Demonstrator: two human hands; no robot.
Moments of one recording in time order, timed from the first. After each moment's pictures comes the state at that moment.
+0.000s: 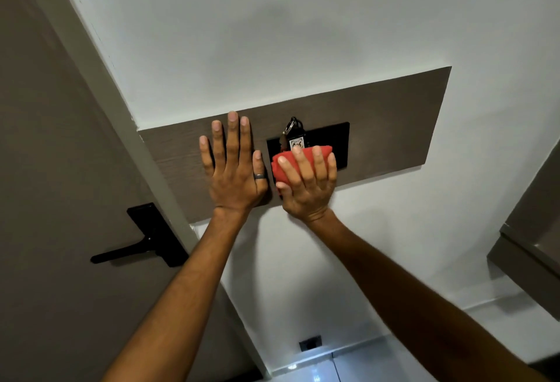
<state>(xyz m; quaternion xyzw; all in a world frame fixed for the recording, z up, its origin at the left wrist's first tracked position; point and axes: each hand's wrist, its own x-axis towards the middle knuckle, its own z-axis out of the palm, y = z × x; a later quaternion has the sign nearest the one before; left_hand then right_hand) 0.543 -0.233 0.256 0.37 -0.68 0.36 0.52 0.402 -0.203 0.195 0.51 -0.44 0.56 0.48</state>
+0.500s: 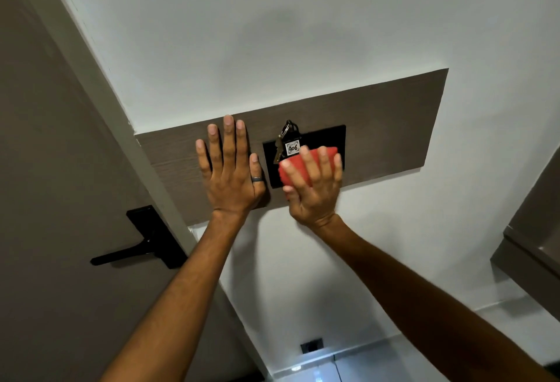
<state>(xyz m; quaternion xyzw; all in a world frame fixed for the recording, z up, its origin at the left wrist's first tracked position) 0.542 -0.237 0.254 0.37 -0.67 0.37 0.52 0.387 -0.193 0.190 0.51 -0.47 0.56 0.45</state>
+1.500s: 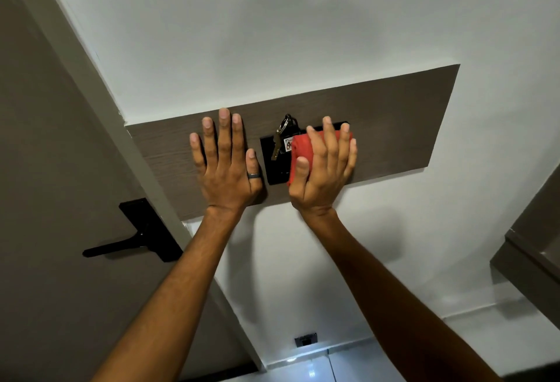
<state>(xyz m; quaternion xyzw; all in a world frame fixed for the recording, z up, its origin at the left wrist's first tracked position) 0.540 -0.238 0.253 0.38 -0.66 0.39 0.52 0.395 -0.187 0.224 0.42 -0.55 0.63 0.35</state>
